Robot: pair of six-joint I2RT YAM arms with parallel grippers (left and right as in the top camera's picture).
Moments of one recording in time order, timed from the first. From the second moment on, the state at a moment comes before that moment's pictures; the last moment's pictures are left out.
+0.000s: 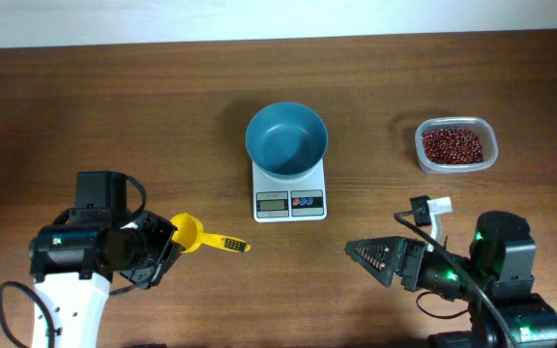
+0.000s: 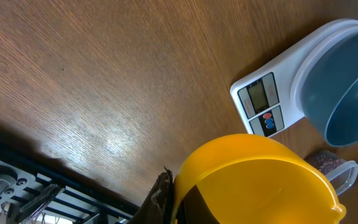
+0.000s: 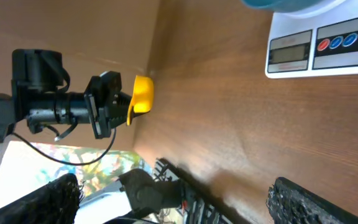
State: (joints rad) left arm 0.03 1.09 1.01 -1.27 0.34 -1.03; right arm 0.06 0.61 0.67 -0.73 -0.98 0.63
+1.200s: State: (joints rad) left arm 0.03 1.09 1.01 -1.28 0.34 -1.03; right arm 0.85 1.16 0.68 0.14 -0.57 1.09
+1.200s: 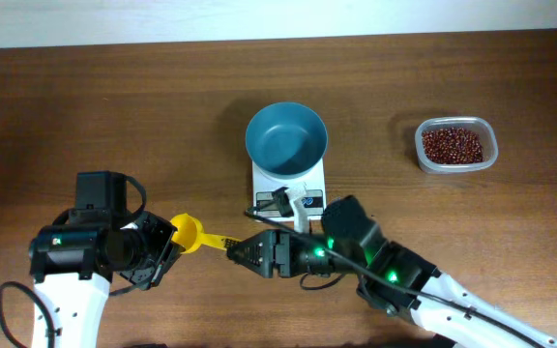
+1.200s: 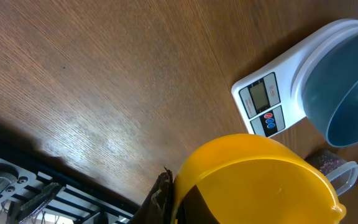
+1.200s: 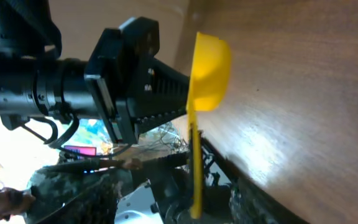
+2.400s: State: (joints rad) left arm 0.03 1.09 1.01 -1.29 0.35 -0.97; right arm 0.92 1.26 0.68 0.26 -0.41 1.12
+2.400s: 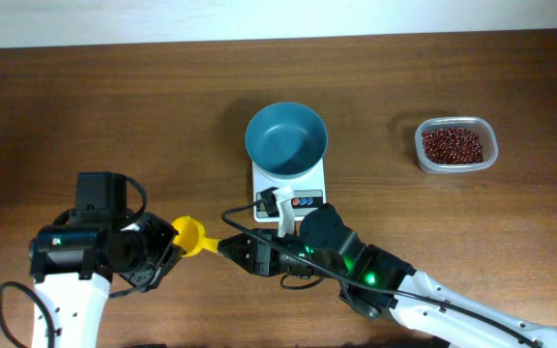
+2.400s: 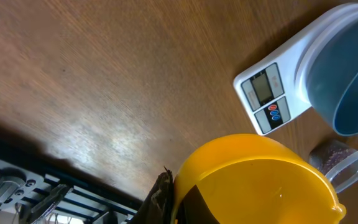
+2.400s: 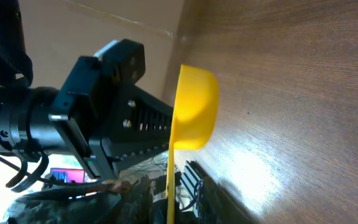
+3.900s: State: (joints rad) left arm 0.03 1.09 1.01 -1.32 0.35 -0.96; right arm 0.92 1.26 0.68 0.26 -0.47 1.12
